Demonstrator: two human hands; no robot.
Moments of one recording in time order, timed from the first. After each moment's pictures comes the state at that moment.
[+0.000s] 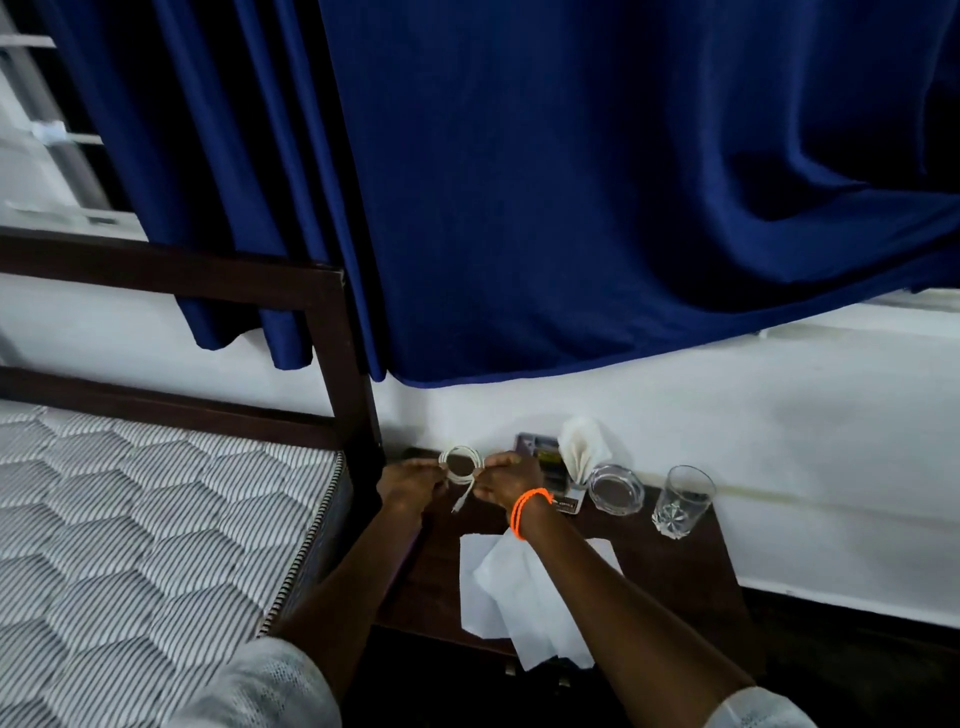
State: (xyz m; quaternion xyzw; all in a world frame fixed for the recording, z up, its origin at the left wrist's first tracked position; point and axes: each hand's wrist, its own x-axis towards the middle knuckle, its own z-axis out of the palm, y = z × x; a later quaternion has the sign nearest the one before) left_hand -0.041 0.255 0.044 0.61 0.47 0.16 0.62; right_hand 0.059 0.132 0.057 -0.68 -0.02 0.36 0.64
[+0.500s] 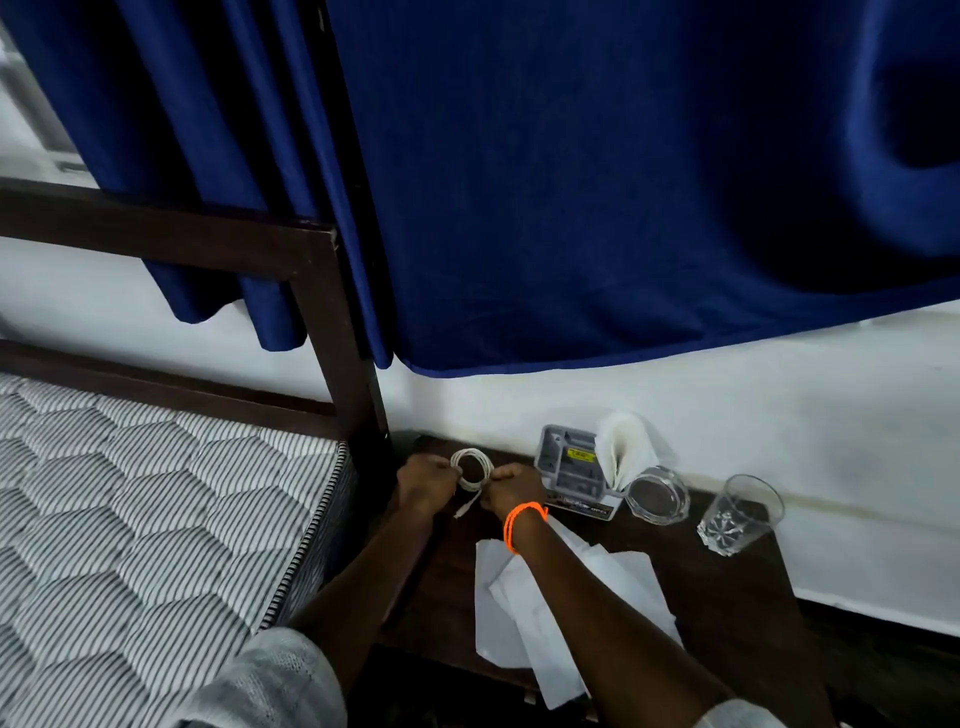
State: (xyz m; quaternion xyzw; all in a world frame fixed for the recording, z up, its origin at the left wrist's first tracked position) left_hand -0.005 0.284 -0.011 0.75 0.49 0.07 0.43; right_hand 0.095 0.193 -0.074 -0.82 -0.04 0.27 0.50
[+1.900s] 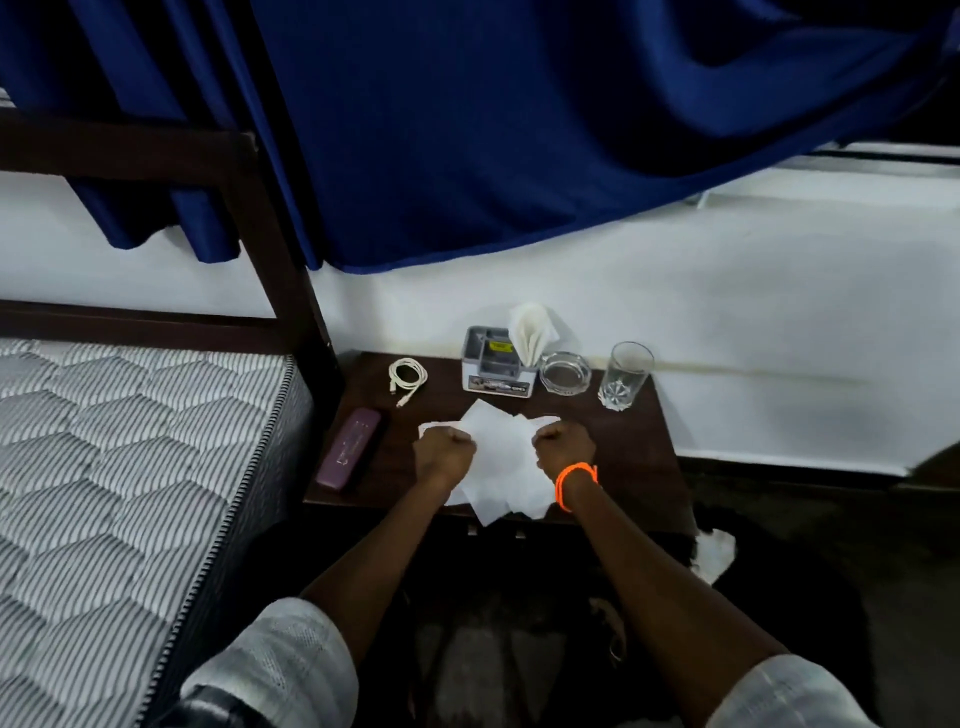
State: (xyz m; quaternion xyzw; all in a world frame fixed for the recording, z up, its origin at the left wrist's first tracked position) left_hand -0.060 0.112 -0.021 0.77 0.43 0.04 0.48; right_hand 0.064 -0.034 -0.060 -0.88 0.00 0.16 0.45
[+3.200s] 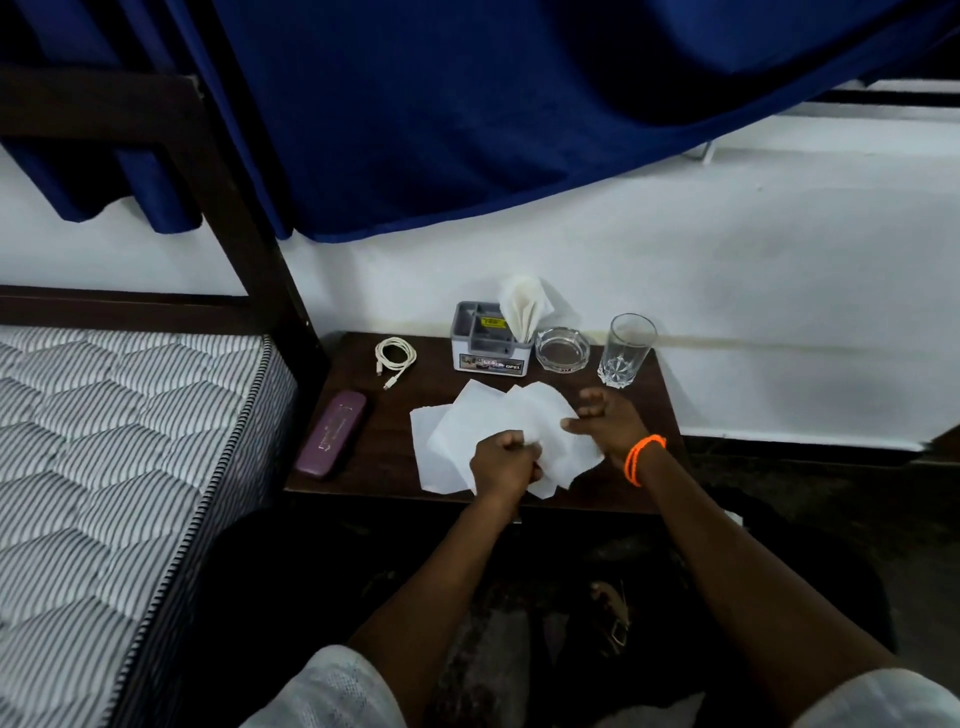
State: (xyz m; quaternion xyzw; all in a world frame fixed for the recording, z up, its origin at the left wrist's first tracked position) left_hand -0.033 0.016 -0.048 0.60 0.43 0.09 0.67; right_hand 0.099 -0.101 -0.031 -0.80 -0.06 0.24 0.54
